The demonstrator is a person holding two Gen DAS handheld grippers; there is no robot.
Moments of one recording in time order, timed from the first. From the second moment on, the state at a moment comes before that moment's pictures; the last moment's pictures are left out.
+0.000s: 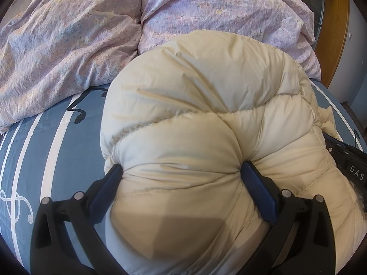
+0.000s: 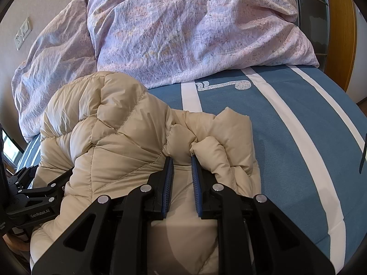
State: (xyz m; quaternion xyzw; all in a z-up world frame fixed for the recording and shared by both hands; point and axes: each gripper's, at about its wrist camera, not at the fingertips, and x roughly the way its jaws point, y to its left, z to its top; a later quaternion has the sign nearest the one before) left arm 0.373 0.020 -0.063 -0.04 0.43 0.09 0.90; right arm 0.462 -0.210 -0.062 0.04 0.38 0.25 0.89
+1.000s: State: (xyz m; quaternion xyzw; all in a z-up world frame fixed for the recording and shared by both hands) left arm 0.359 0.017 -0.061 -0.04 0.43 0.13 0.89; right arm 0.388 -0.218 -0.031 -0.01 0.36 0.26 0.89
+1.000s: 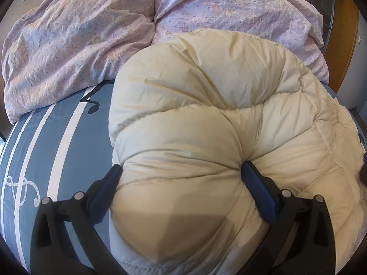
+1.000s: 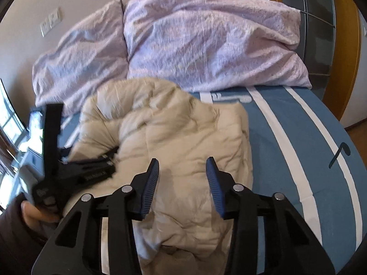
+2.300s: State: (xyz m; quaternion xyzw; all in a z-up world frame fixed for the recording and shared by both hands) left arm 0.285 0.041 -0.045 -0.12 0.43 0.04 0.89; right arm 0.439 -0.282 -0.077 0.20 0.52 0.30 0.77
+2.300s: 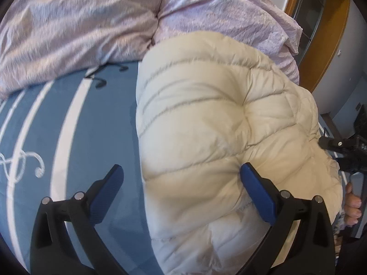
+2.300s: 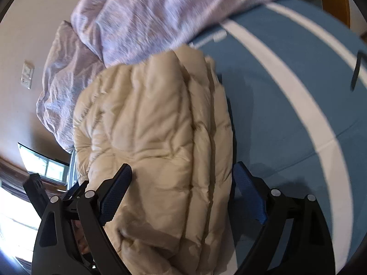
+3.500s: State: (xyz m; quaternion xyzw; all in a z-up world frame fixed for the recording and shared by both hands) left arm 0.322 0.081 -0.075 -0.33 0.46 -0.09 0.82; right arm 0.456 -0.268 -0.099 0.28 0.52 0.38 0.71
